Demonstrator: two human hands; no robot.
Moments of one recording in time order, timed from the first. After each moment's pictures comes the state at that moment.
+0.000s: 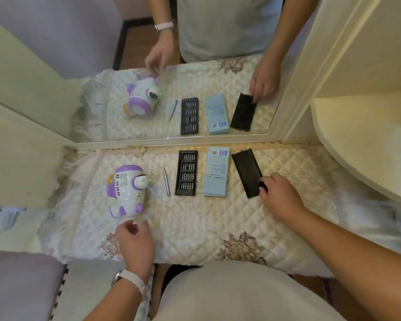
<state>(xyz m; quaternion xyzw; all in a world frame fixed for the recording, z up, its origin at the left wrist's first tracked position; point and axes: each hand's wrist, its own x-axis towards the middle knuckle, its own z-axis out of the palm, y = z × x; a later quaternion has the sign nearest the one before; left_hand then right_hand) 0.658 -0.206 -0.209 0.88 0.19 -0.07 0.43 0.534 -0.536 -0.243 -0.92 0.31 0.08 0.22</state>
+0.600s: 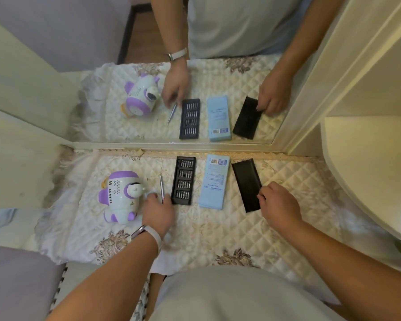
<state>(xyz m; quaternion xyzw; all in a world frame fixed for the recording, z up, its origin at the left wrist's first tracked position) 0.714 -0.308 -0.228 0.94 0.11 -0.19 0.25 0.546 -0.558 -0.266 -0.94 0.26 0.04 0.21</state>
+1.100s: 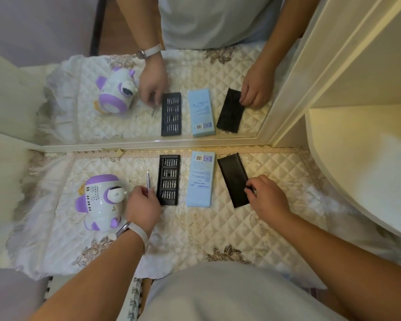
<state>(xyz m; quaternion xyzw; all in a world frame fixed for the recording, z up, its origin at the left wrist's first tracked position) 0.733 -0.314 -0.237 0.96 0.05 -0.16 0.23 0.548 -0.562 -0.264 -0.90 0.31 0.04 0.30</state>
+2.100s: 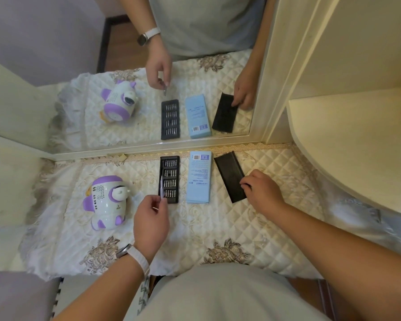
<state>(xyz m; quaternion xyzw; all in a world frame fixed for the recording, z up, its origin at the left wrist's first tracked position) 0.673 -0.310 -0.192 0.93 -0.02 -0.15 0.35 0.543 -0.561 -0.272 -0.91 0.28 -0.01 0.31</state>
